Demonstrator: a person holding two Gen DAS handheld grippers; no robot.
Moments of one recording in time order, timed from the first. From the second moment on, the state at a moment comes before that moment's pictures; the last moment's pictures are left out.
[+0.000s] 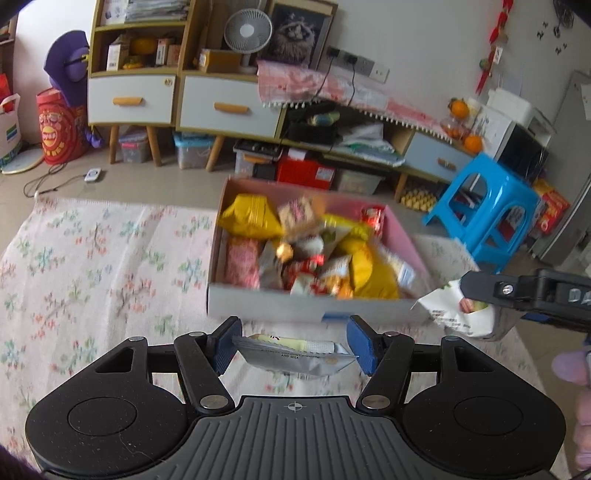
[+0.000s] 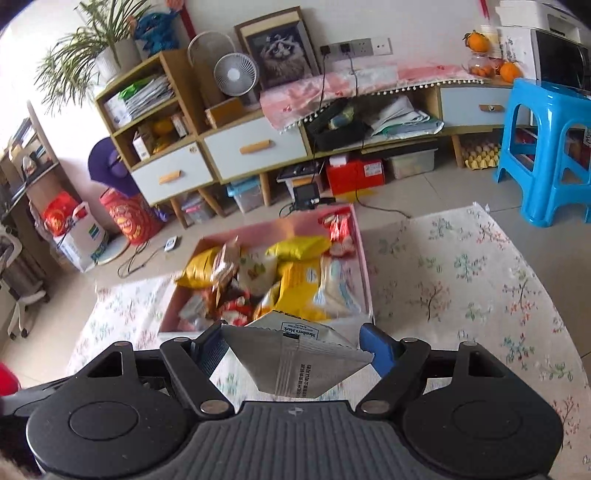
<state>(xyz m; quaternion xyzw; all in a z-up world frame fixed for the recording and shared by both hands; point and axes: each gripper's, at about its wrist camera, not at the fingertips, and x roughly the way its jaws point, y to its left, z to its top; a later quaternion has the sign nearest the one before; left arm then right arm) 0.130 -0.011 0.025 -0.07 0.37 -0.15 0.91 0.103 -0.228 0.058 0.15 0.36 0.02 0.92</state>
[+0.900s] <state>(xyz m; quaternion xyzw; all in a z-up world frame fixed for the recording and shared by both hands) 0.295 -0.080 0.021 -0.08 0.28 -0.13 0.95 0.196 -0.268 0.010 0.23 0.29 0.02 0.93</state>
